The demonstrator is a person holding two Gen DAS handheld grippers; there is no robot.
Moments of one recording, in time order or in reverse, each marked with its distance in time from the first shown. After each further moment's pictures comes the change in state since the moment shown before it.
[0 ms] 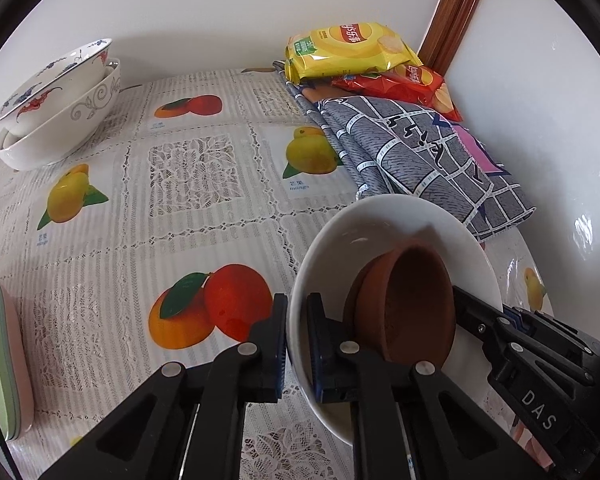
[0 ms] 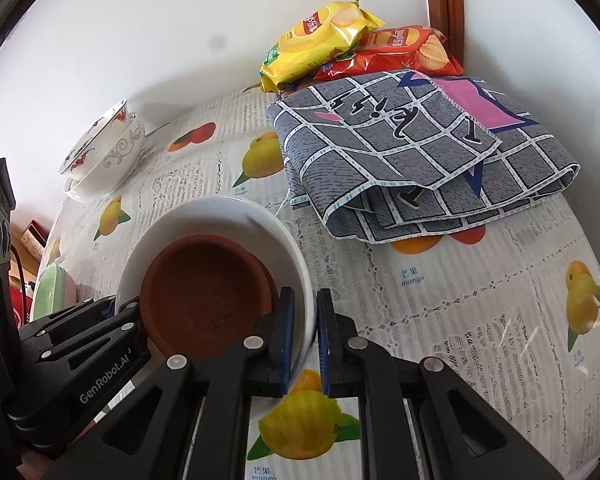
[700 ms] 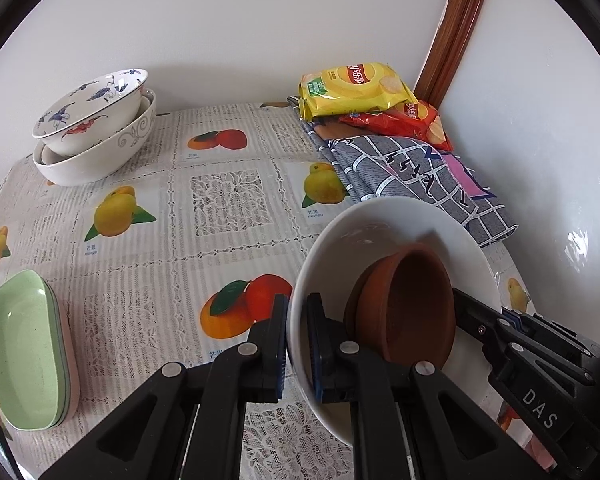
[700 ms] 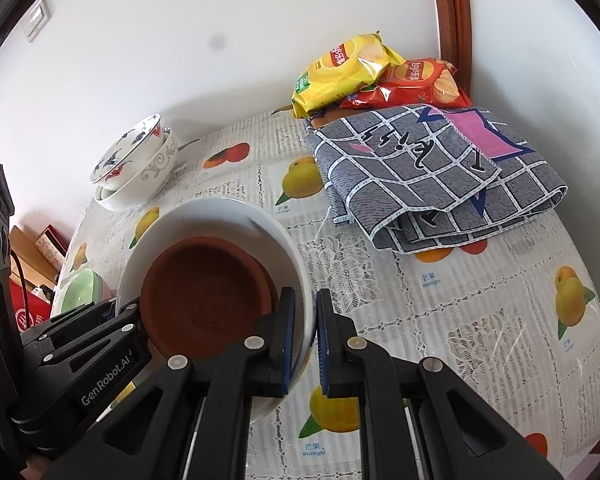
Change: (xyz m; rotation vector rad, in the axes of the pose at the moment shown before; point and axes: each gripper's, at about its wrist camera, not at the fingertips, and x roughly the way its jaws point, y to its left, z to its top) left arm -0.054 0.017 -0.001 -0.008 -0.075 0.013; right arm -0.043 0.036 -0.001 -0.021 -0.056 0.024
